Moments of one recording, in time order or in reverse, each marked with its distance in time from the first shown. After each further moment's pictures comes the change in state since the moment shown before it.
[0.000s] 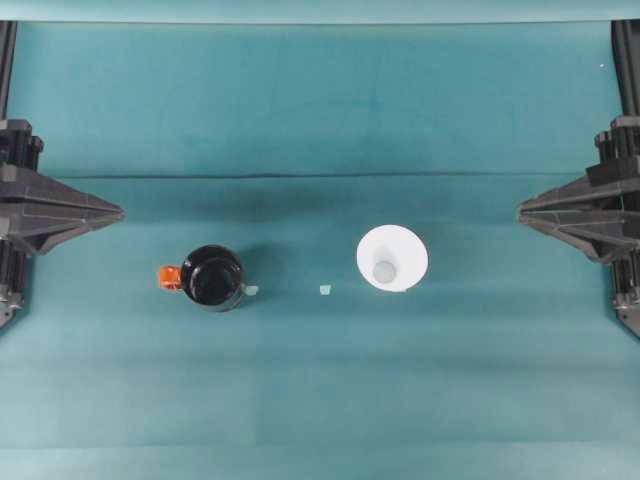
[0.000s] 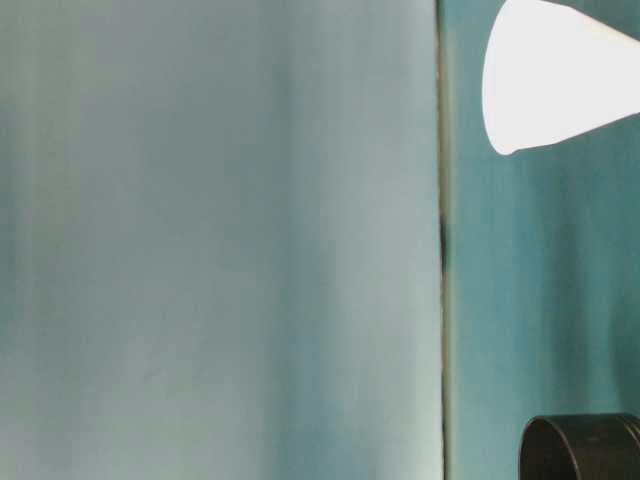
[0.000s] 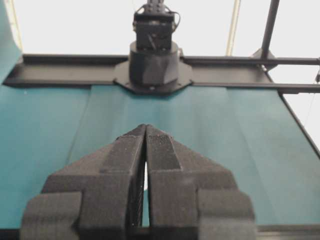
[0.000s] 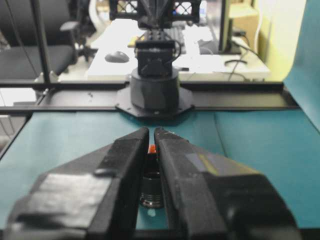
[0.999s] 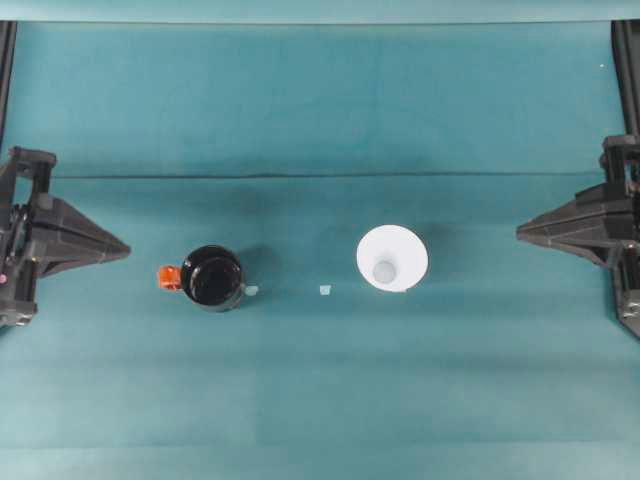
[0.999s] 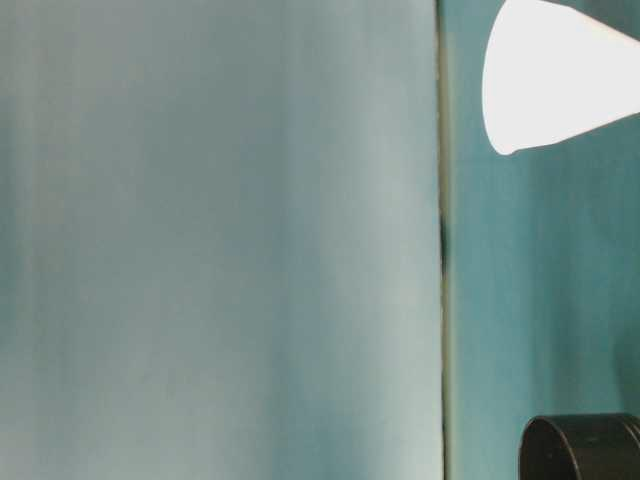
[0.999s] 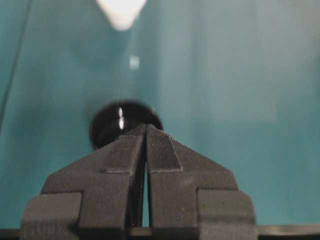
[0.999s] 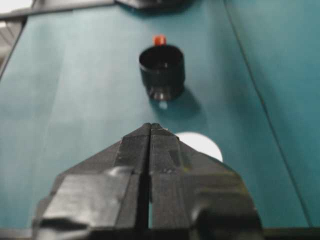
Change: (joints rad) left arm -0.032 0.058 -0.115 0.011 0.620 -0.114; right arm 0.002 -0.061 -0.021 0.029 0.430 0.098
